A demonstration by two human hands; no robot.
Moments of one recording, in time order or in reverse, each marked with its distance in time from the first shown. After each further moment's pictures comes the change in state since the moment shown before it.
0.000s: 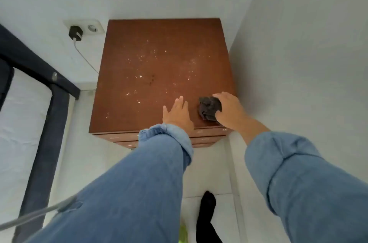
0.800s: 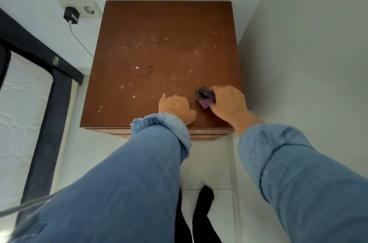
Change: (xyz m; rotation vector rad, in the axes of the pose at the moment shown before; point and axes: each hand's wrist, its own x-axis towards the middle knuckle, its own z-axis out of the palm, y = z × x) left_hand 0.027 0.018 -0.025 0.188 -0.074 -0.075; right_hand 0.053 0.013 0.010 -0.278 0.172 -0.220
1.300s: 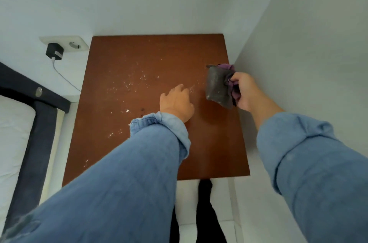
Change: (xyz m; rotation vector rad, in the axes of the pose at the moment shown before) left_hand 0.112 -0.008 -0.081 -0.175 0.189 0.062; right_hand 0.132 0.040 -0.077 1.572 -0.031 0.885
